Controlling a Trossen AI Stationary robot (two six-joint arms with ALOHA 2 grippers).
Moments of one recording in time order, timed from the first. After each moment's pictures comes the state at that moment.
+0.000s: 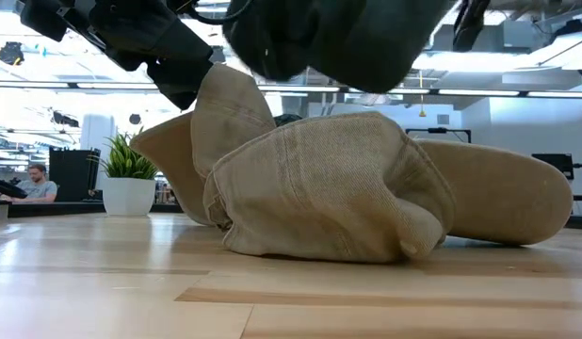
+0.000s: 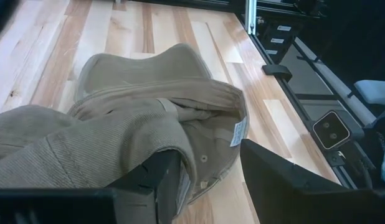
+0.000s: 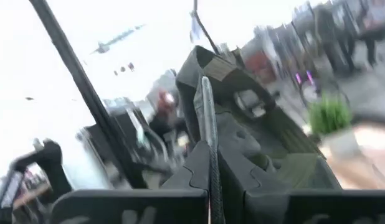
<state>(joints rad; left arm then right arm) -0.40 1.39 0.62 0.32 -0.08 -0.21 0.55 1.30 0.37 1.30 0.62 0.22</state>
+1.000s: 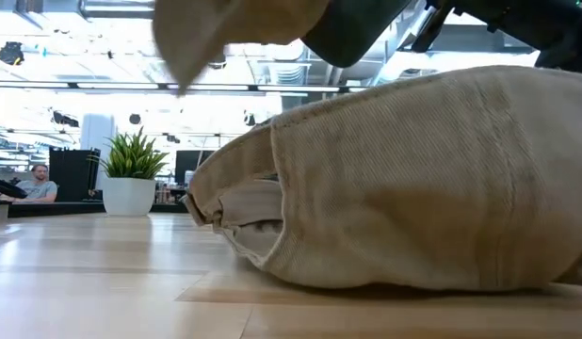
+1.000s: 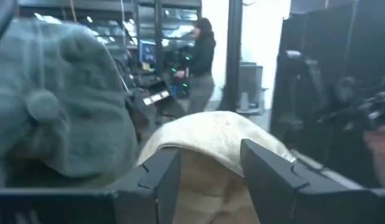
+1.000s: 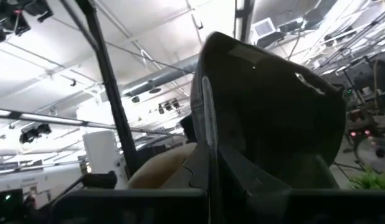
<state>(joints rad) -0.41 0.98 0.62 0.50 -0.15 0.05 0.25 1.35 0.33 1.57 0.18 0.23</state>
